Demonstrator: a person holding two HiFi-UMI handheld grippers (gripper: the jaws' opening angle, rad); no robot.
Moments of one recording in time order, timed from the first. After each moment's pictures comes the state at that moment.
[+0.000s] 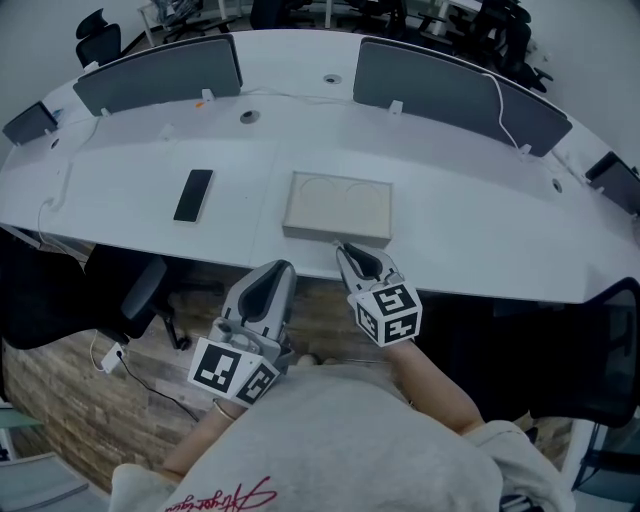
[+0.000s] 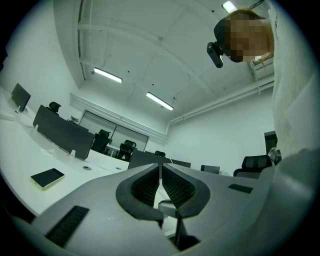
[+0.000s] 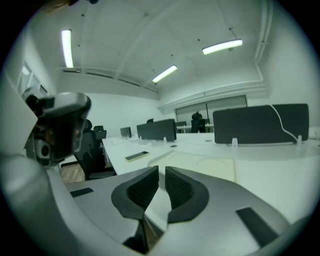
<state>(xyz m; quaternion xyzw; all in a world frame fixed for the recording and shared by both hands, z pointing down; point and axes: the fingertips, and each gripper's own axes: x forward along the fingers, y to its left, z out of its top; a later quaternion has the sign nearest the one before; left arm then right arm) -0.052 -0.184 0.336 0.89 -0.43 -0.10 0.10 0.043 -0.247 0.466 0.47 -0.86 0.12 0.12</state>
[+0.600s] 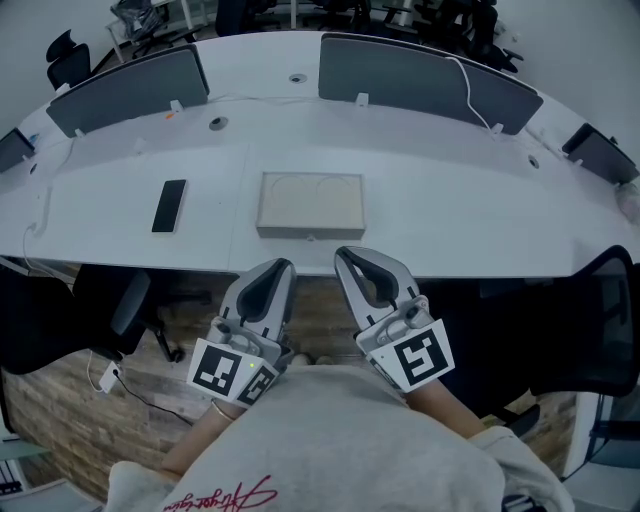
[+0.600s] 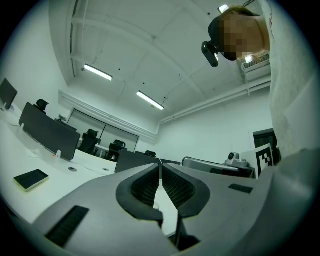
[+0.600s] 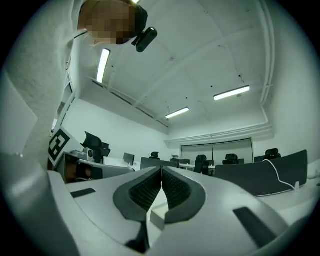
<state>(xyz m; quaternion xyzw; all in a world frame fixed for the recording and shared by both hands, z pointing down) -0.013 -0.173 0.327 0.92 -0.37 -0.10 0.09 0.052 -0.168 0.313 0.46 -0.88 -0.07 -0.01</state>
